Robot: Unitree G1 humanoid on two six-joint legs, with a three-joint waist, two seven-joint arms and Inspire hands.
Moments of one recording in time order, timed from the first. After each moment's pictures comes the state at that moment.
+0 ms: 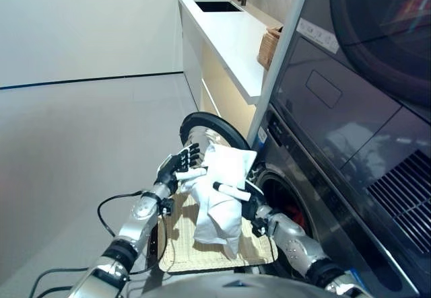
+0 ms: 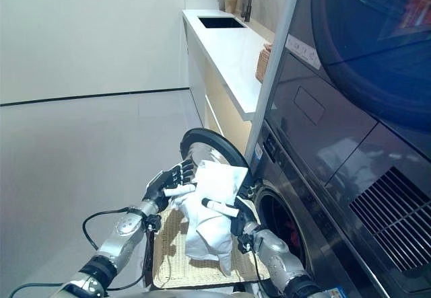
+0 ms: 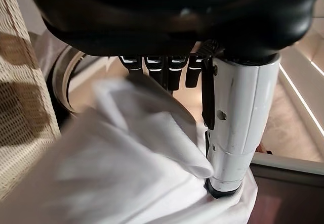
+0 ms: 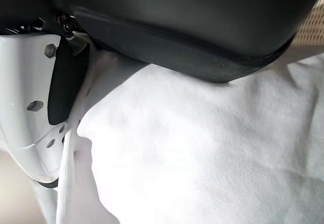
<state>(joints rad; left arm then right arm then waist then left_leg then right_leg) -0.15 0.30 -0.35 0.63 -0.40 -0.25 -0.15 -0.03 -0.31 0.39 0.52 0.77 -0.07 0.30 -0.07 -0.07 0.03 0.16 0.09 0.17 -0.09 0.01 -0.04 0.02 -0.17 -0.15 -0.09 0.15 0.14</state>
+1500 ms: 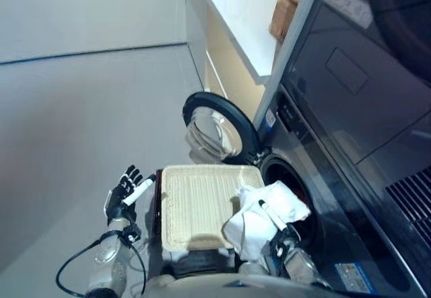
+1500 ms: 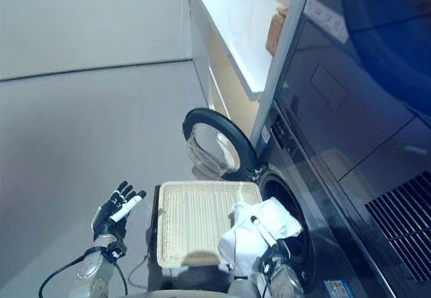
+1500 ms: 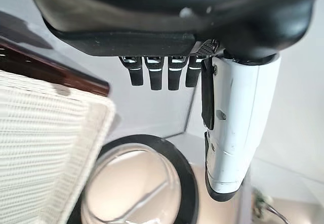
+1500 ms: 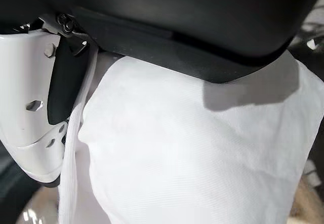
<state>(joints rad) 0.17 0.23 0.00 0.50 -0.60 -0.28 -0.01 -0.05 -0.13 0.04 1.01 0.95 -0.18 0.09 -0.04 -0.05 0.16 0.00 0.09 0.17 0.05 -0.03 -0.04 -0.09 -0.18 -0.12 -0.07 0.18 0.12</state>
